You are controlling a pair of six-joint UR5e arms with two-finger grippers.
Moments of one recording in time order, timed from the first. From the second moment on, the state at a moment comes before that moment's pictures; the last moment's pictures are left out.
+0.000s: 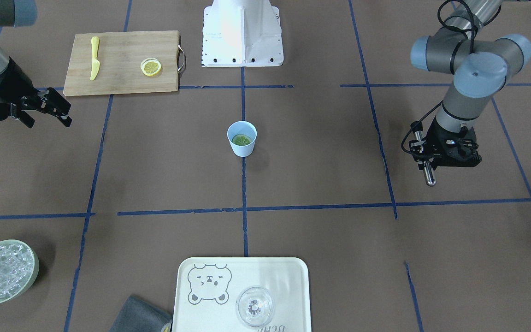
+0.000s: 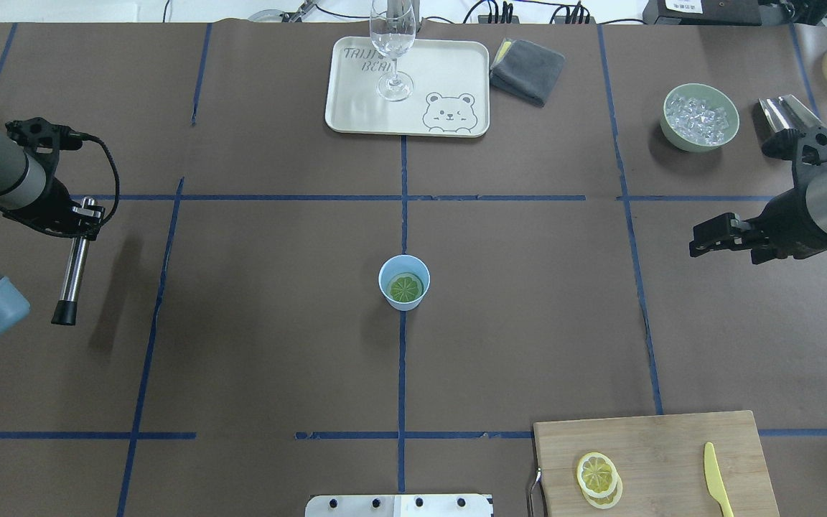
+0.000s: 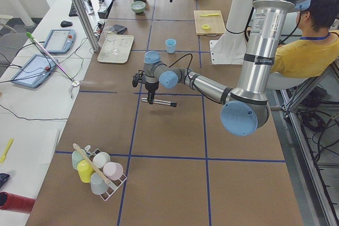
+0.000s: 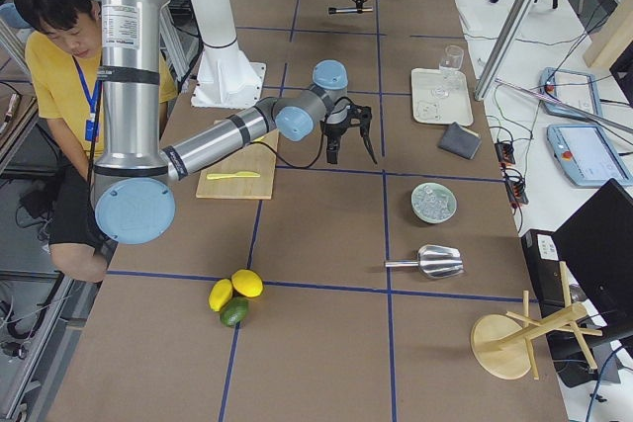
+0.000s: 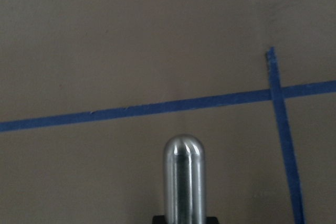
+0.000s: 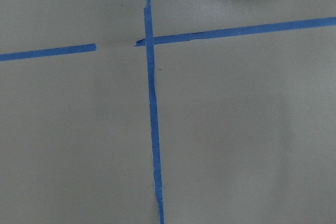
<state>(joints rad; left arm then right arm) -0.91 -1.74 -1.67 -1.80 -2.04 -0.77 0.91 -1.62 2.04 -1.30 2.15 1.00</state>
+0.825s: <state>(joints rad) -0.98 -1.76 -1.52 -1.79 -2.05 -0.63 0.92 -1.62 2.05 -1.30 2.15 1.02</state>
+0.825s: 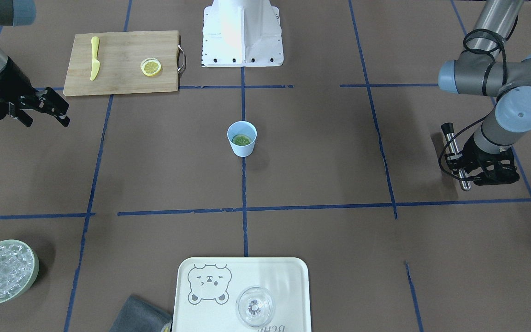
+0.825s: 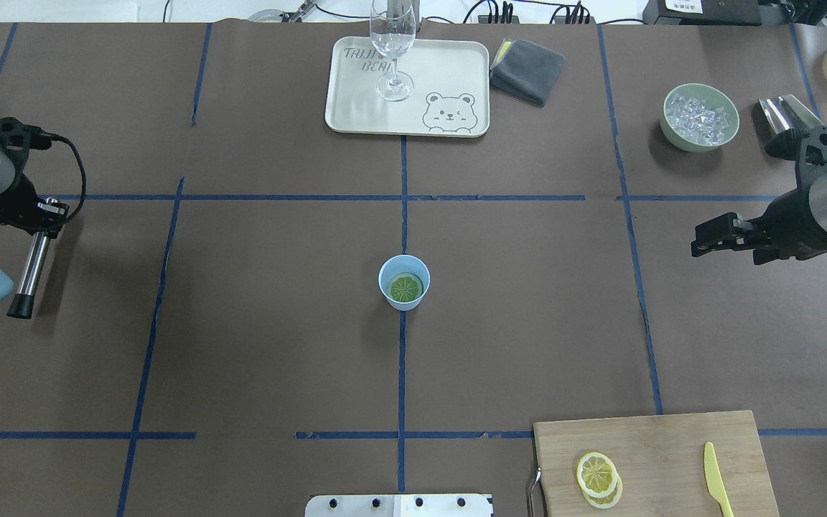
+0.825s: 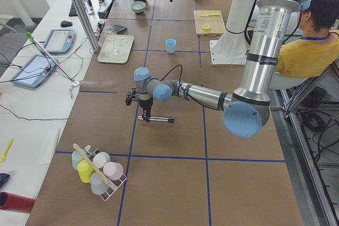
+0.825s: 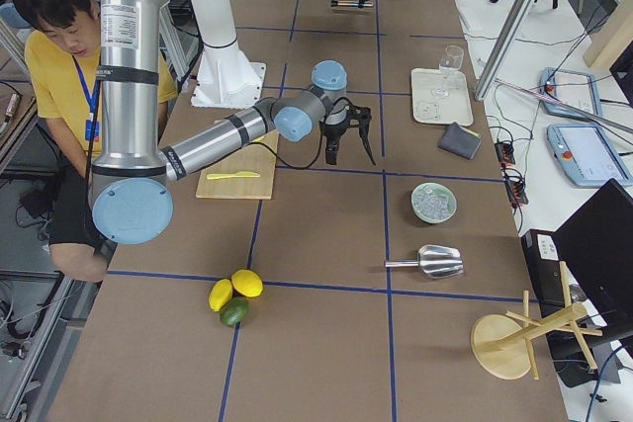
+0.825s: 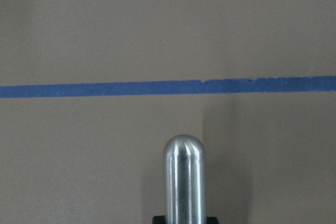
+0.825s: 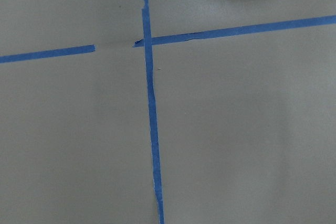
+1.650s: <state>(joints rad) -0.98 -1.78 -1.50 -1.76 -2.08 -0.63 0.91 -1.63 2.05 -1.30 2.15 1.02</state>
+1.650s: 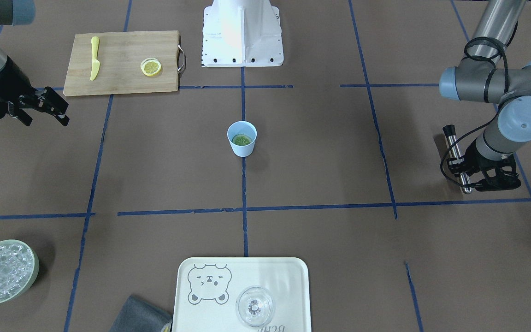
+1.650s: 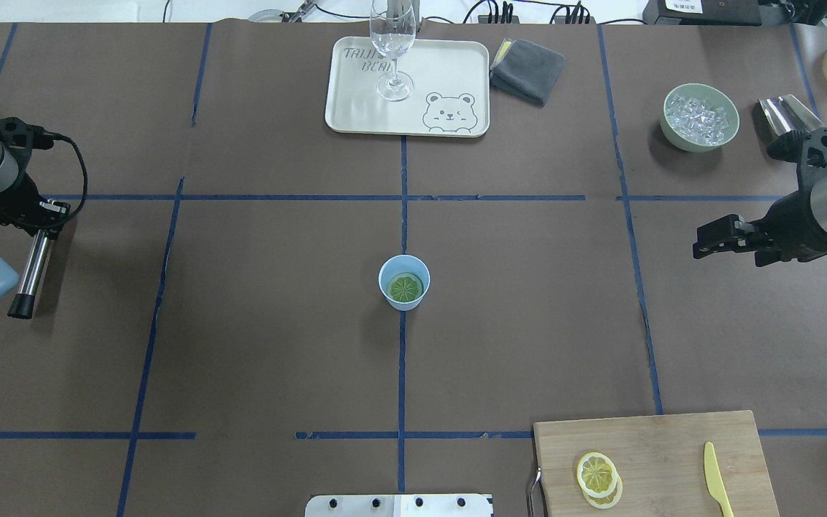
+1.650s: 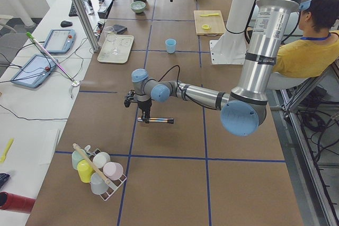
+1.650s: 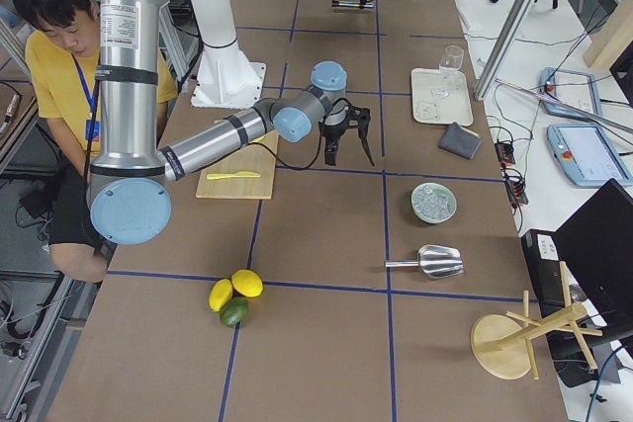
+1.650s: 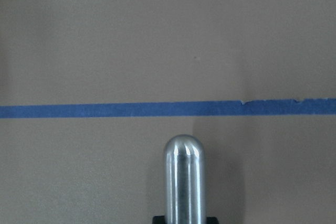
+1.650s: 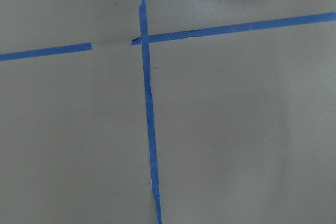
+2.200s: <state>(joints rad) -0.98 -1.77 -1.49 -1.76 -2.09 -0.62 0.91 -1.63 2.05 -1.30 2.15 1.02</state>
